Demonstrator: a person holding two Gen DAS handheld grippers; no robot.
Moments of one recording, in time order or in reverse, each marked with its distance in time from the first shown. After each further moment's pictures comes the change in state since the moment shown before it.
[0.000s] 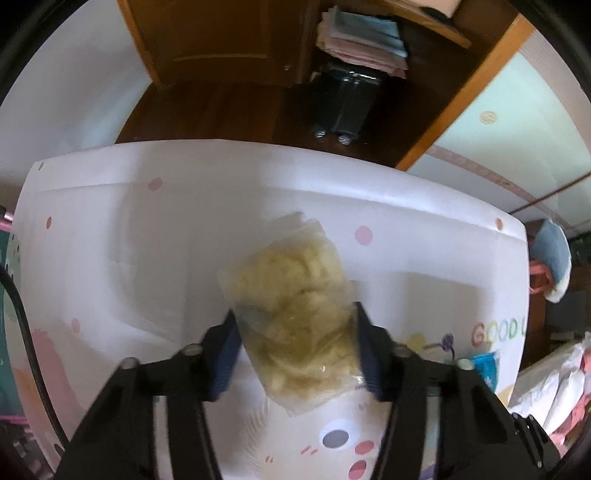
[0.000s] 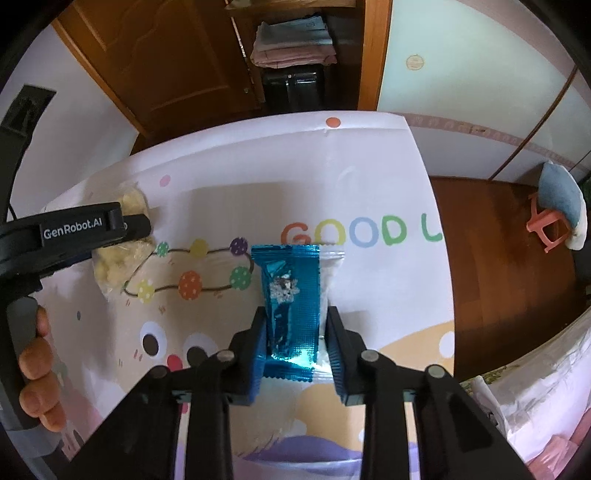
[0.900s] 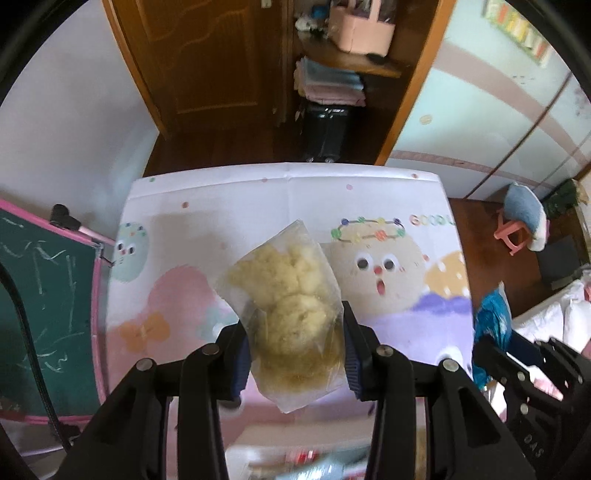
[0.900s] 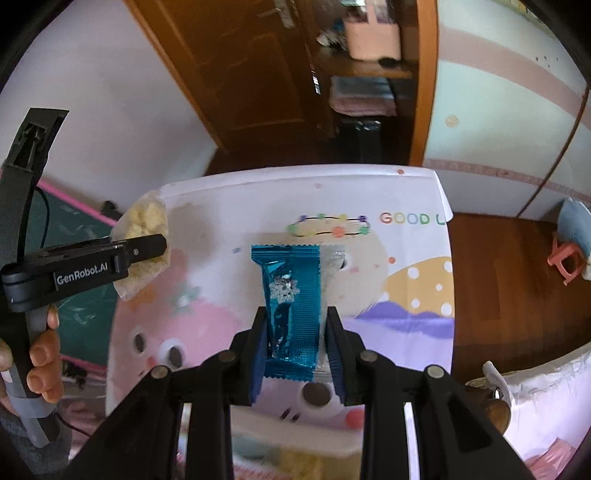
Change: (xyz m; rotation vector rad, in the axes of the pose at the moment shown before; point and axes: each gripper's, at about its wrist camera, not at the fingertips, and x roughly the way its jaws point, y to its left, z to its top) left arm -0.263 0.078 -0.150 0.177 -0.141 0.004; right arm -0.208 0.063 -0.108 -0.141 -0.160 0.206
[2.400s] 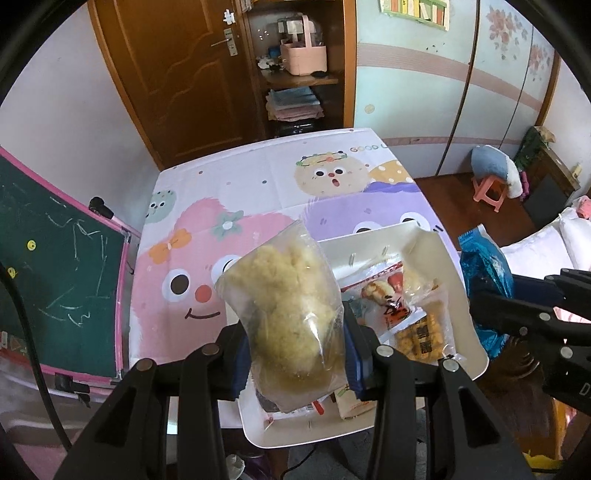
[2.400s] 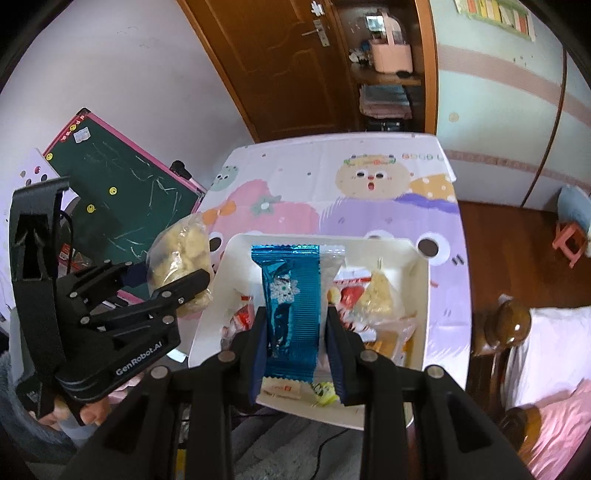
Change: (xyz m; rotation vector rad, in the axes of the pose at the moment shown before) left arm -0.113 -0.029 -0.287 0.184 -0.191 0.046; right arm -0.114 0.069 -0.228 -0.014 -0.053 0.066
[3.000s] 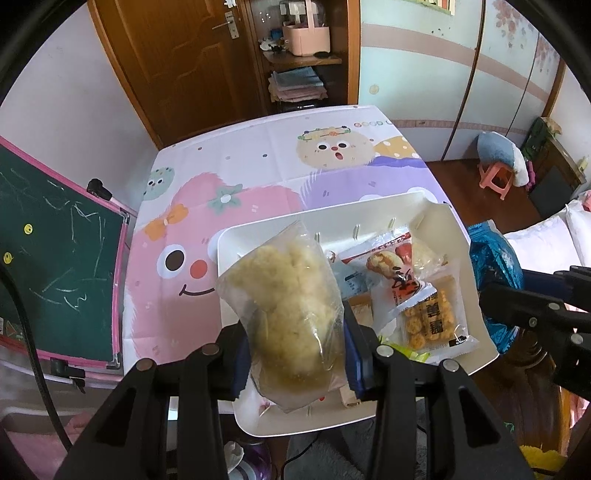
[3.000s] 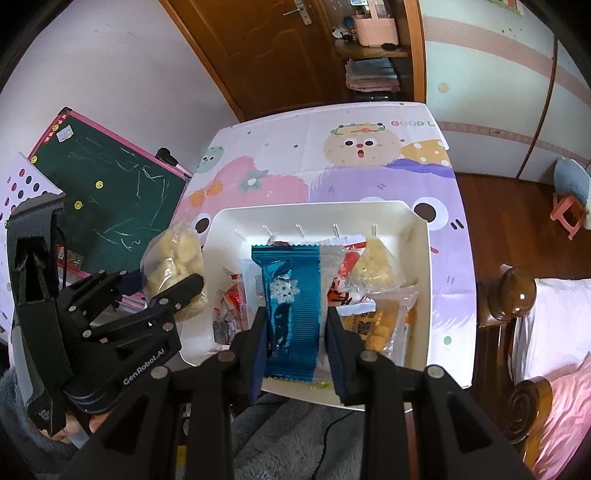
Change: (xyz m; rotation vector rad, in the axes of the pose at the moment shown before) left arm 0.025 -0.003 -0.021 -0.006 0.068 0.007; right arm 0.019 -0.009 -0.014 0.054 0.068 -0.021
